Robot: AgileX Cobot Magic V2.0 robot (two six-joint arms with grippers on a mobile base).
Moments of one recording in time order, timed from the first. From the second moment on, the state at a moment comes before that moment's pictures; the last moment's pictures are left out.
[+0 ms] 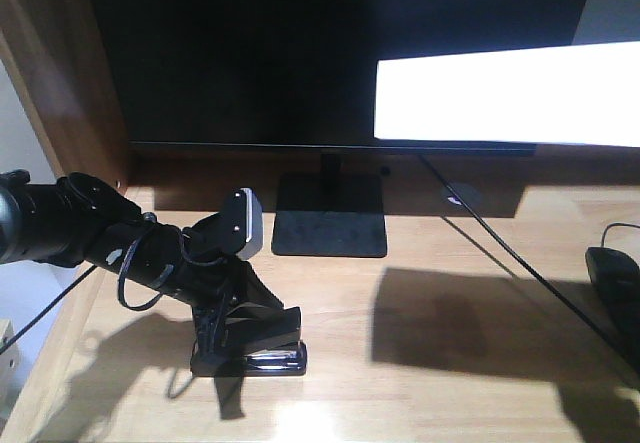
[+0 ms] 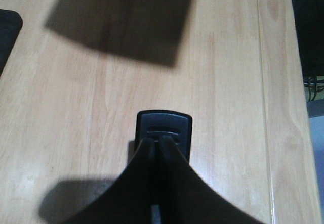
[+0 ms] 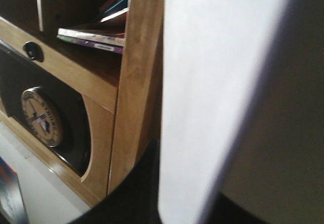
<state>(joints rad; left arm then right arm) -0.31 1.85 -1.05 -1.12 0.85 1.91 0.03 1.01 -0.33 -0.20 -1.15 1.44</state>
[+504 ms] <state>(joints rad) -0.31 1.85 -1.05 -1.12 0.85 1.91 -0.47 1.24 -0.34 -1.07 -1.15 1.87</state>
